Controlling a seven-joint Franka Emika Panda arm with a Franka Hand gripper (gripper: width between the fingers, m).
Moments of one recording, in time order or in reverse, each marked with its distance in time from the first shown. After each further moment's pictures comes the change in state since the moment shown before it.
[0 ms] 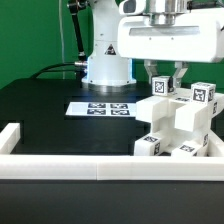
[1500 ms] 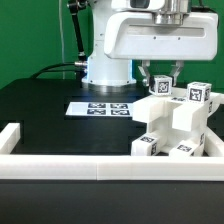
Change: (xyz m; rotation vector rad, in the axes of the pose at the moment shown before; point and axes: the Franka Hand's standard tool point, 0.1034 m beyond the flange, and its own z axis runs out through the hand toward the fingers) arm 0.014 0.008 -0.001 -0.037 -0.003 -1.167
